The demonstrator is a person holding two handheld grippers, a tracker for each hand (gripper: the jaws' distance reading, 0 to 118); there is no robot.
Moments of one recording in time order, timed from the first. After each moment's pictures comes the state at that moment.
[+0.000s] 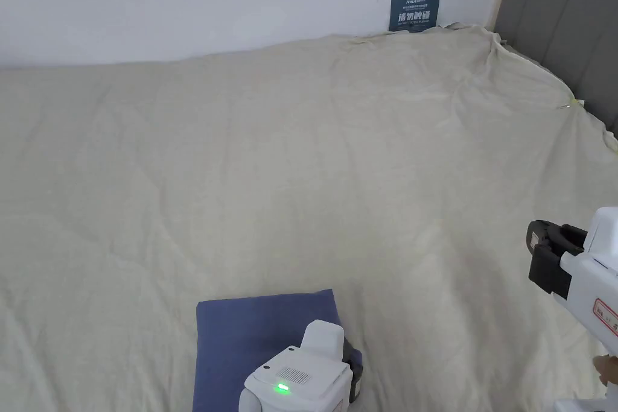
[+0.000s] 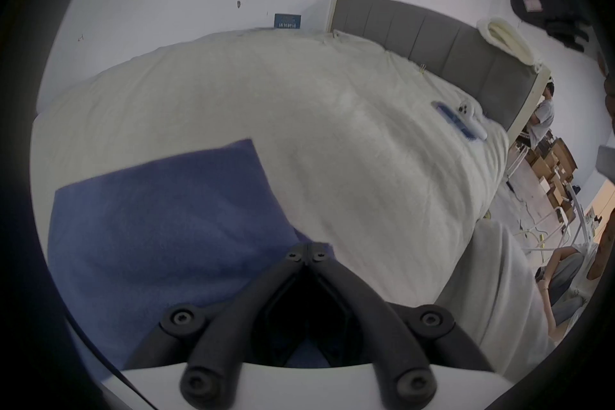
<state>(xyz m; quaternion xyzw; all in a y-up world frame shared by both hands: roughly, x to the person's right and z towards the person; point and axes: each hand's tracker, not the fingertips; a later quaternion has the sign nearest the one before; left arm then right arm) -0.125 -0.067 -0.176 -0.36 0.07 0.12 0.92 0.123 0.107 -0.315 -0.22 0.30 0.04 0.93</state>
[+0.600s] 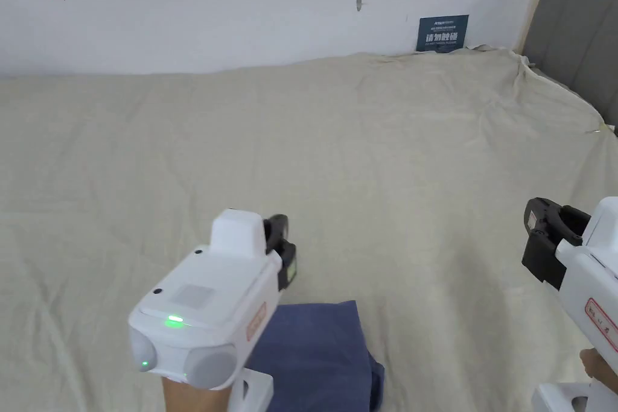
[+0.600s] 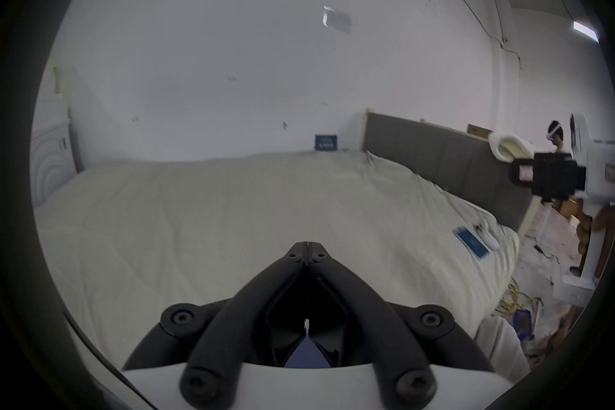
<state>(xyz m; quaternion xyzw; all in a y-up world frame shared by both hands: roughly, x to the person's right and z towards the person) -0.222 0.092 -0.129 -0.13 0.20 0.06 0.97 0.082 0.137 -0.286 -0.13 0.33 0.03 0.93</state>
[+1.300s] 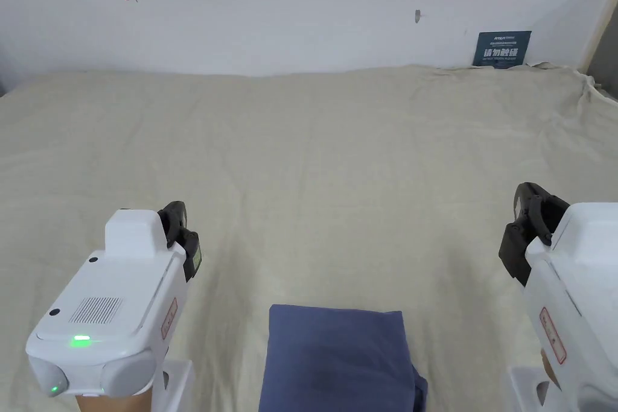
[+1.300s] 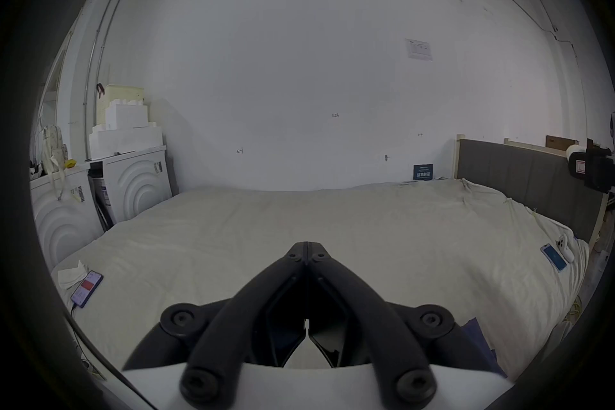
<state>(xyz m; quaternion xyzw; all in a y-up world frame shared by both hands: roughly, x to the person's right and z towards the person) -0.297 0.096 -0.028 -0.09 0.38 0.01 0.92 0.012 0.133 -0.250 -0.03 0.35 0.04 0.94</state>
